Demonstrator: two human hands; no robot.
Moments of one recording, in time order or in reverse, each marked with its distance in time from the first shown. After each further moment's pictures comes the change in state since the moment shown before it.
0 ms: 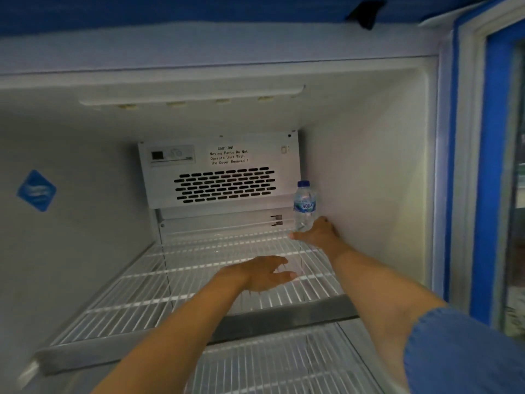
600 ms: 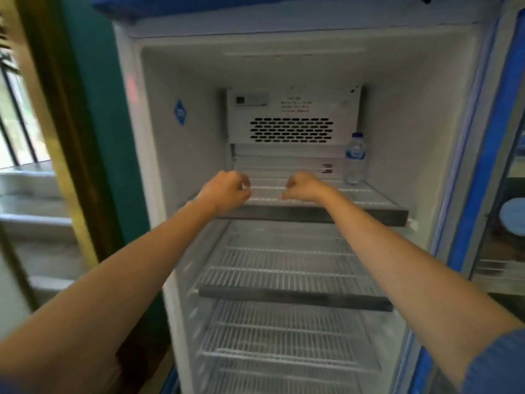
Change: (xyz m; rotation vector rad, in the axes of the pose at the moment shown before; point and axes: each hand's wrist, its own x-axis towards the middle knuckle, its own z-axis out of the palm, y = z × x) left_hand -0.241 -0.041 -0.005 0.074 0.654 -0.275; right_hand -0.215 -0.100 0.040 -0.325 -0.354 -0.413
